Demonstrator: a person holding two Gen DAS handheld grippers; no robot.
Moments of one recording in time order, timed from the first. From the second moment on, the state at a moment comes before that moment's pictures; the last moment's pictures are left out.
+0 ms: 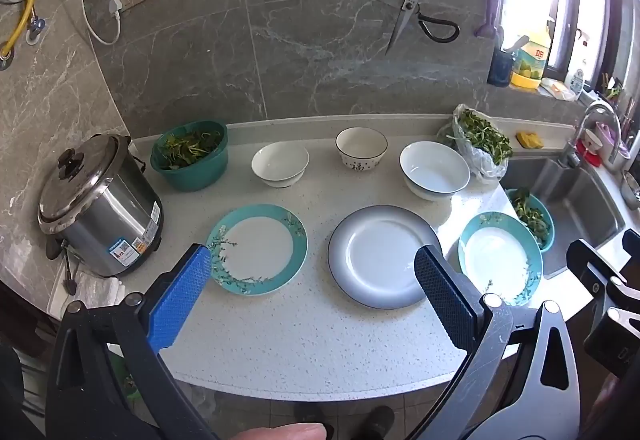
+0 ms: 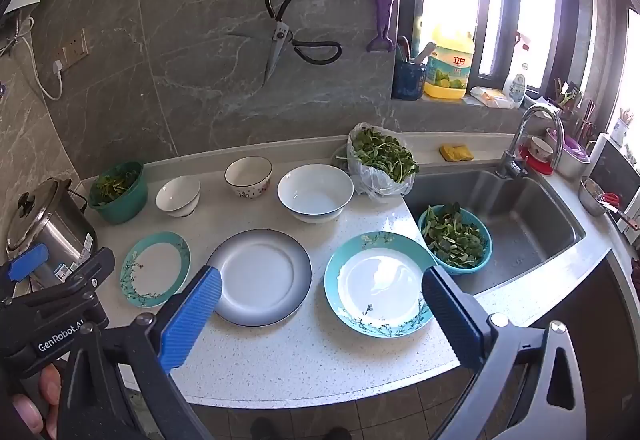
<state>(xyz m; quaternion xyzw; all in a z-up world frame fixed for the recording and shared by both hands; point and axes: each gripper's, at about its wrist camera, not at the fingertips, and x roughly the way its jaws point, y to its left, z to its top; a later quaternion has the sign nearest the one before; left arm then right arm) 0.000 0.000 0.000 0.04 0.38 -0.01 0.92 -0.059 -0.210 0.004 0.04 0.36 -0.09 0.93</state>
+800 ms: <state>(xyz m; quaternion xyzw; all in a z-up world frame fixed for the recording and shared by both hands) 0.001 0.001 -0.003 0.04 0.39 -0.01 0.92 -0.055 -0.211 0.001 0.04 0.36 -0.09 0.93</state>
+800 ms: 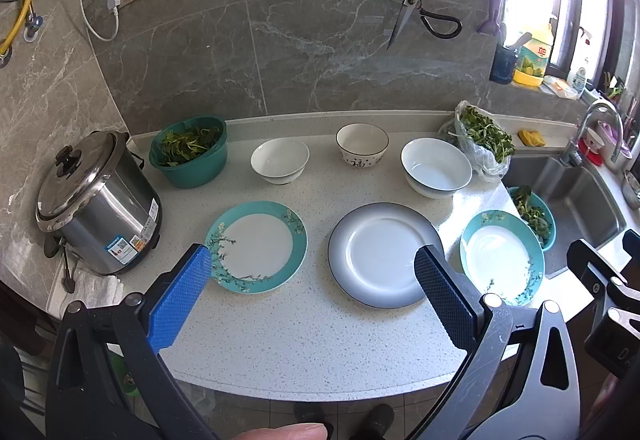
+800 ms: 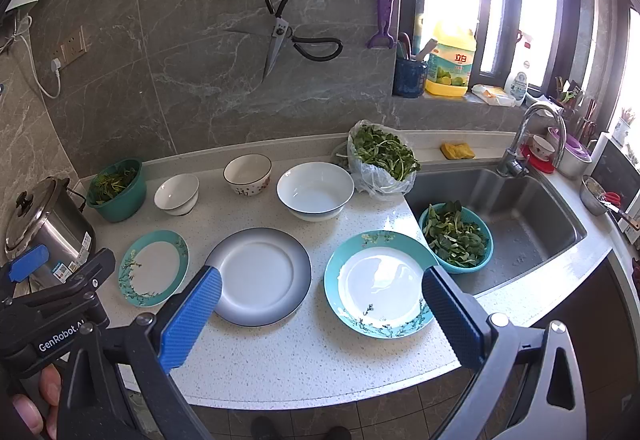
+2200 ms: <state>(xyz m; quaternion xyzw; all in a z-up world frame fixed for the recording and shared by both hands) 0.004 0.006 -0.019 0.04 0.39 -0.01 0.92 -0.047 -0.212 0.000 0.04 0.36 -0.09 0.93</state>
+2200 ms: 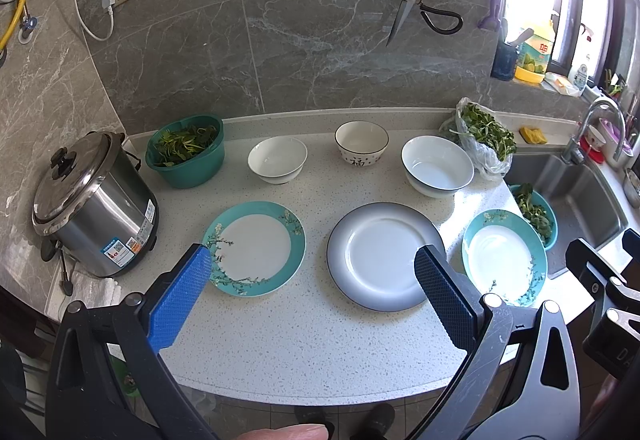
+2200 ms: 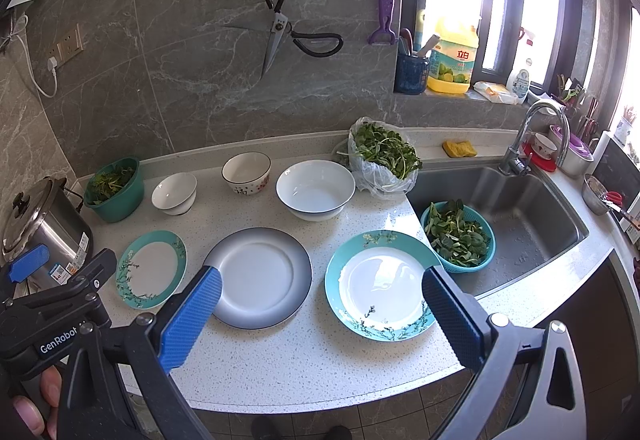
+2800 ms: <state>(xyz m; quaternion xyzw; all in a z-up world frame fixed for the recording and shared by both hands) 0.008 0.003 -0.023 0.04 0.40 -0.01 0.92 -0.045 -0.212 0.000 0.04 0.37 -0.09 0.93</state>
